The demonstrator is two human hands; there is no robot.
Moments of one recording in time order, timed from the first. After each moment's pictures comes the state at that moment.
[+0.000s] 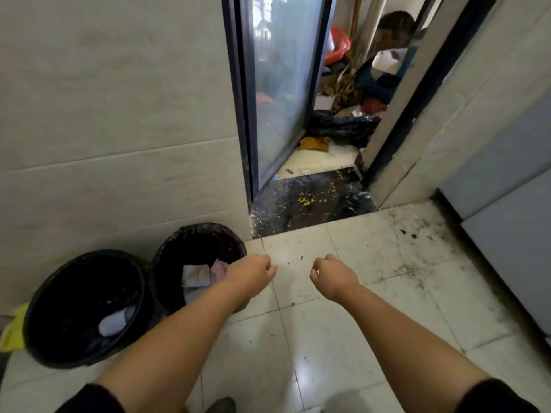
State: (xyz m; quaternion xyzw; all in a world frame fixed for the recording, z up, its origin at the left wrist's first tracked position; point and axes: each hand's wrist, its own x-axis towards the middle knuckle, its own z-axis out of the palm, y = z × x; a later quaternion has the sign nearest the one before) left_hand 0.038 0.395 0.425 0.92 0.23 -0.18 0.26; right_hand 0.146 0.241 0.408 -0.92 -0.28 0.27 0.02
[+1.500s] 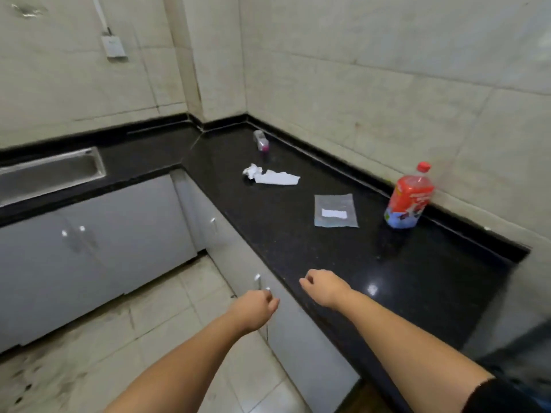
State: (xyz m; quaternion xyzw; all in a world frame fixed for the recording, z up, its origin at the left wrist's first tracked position) left_hand -0.319 -0.149 0.784 0.73 -0.62 -0.29 0.02; right_hand -0.483 -0.222 0.803 -0.77 0.57 0.04 0.29
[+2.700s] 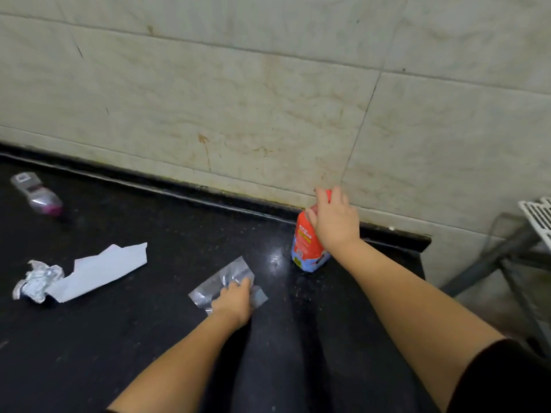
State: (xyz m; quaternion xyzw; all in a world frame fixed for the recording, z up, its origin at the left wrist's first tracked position) left_hand -0.445 -0.549 0.726 0.55 -0.78 -0.24 -0.15; right_hand -0.653 -0.541 0.854 -0.56 0.82 -0.12 -0.07
